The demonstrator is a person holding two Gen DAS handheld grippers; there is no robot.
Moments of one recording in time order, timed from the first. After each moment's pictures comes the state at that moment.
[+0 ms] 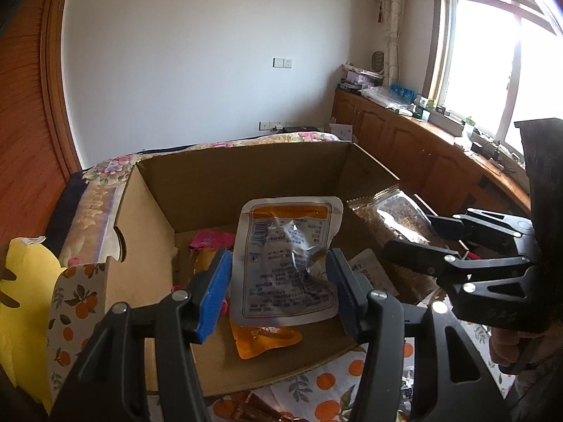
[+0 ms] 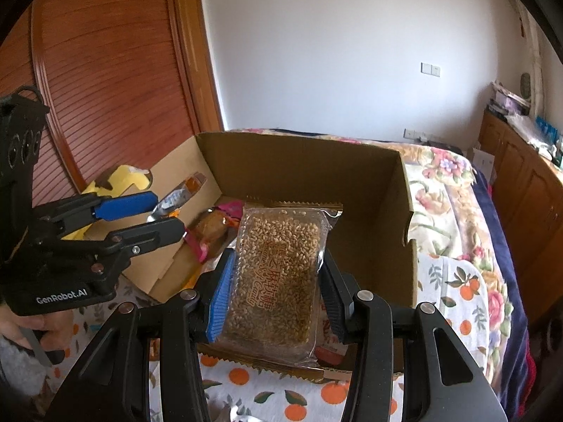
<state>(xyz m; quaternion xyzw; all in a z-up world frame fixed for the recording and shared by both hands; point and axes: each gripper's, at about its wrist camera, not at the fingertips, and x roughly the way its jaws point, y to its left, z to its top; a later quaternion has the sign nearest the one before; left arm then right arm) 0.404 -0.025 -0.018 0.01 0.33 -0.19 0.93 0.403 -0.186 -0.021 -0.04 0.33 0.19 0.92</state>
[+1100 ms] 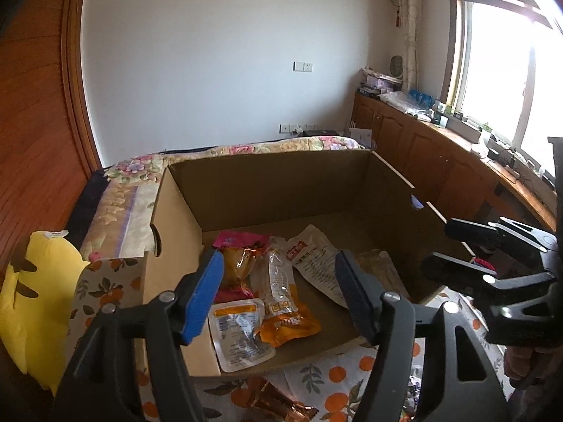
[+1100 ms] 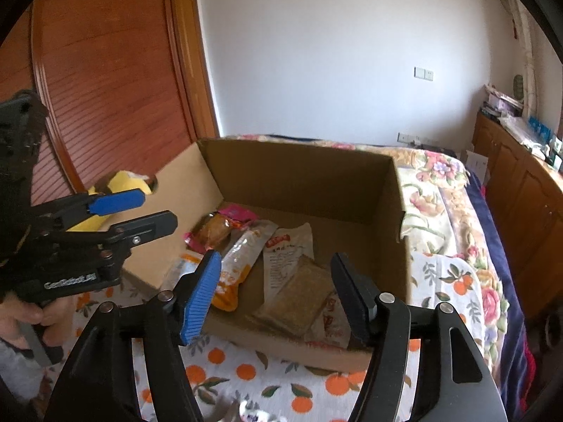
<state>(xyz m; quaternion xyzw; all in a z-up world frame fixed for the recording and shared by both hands) 0.393 -0.008 -0.004 0.01 0.32 -0.15 0.93 0.381 -0.188 -0.006 -0.03 0.32 0.18 0.93</state>
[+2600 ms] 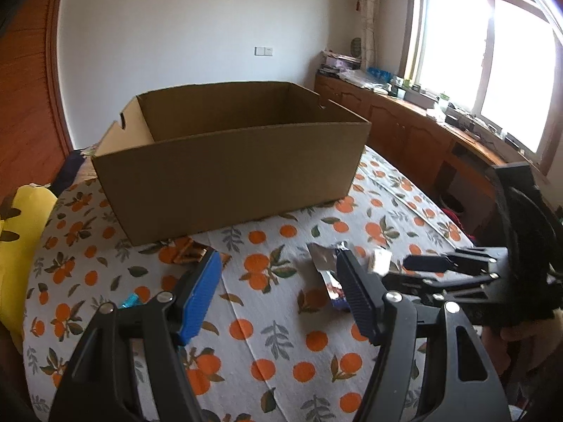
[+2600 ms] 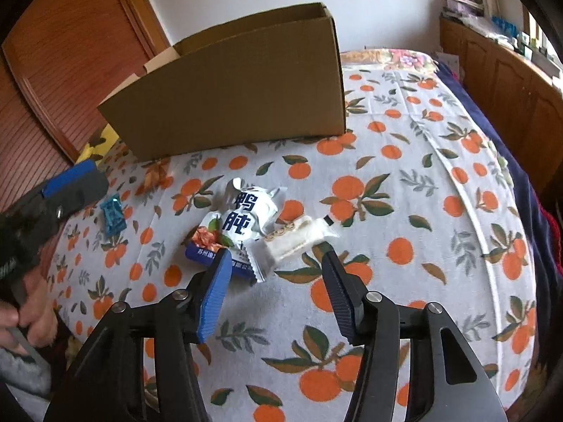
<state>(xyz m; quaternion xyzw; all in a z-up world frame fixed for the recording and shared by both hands) 0.241 -0.031 -0.066 0.02 0.34 -0.22 0.91 0.245 -0.234 -0.117 0.06 0.45 0.13 0.88</state>
